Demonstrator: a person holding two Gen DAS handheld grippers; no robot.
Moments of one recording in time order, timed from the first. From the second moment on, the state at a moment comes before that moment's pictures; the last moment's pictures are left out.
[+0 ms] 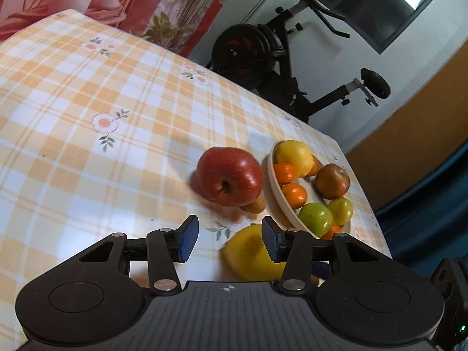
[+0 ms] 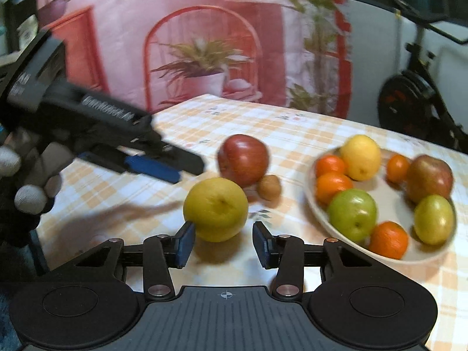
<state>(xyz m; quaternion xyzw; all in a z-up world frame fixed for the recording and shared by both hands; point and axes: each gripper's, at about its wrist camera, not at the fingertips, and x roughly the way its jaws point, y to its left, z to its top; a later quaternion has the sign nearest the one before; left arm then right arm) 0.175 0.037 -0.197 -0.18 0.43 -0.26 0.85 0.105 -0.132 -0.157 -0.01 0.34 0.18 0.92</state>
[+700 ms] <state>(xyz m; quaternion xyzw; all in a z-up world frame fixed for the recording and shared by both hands) 0.174 0.003 -0.204 -0.15 0.44 -0.32 0.83 0.112 -0.132 -0.158 -0.05 0.34 0.16 0.93</state>
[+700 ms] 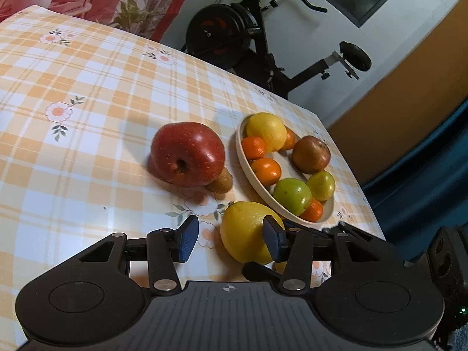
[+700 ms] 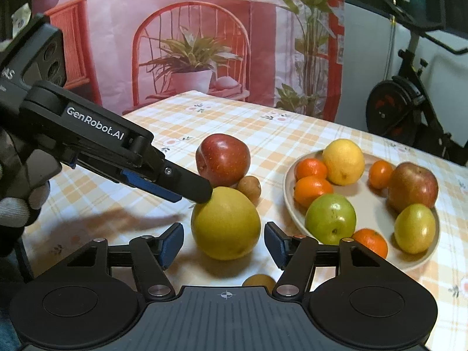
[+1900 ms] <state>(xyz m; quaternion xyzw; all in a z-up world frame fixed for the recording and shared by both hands) 0.176 -0.031 -0.199 -0.17 0.43 -0.33 0.82 0.105 -0.157 -0.161 0.01 0.33 0.16 0.93</state>
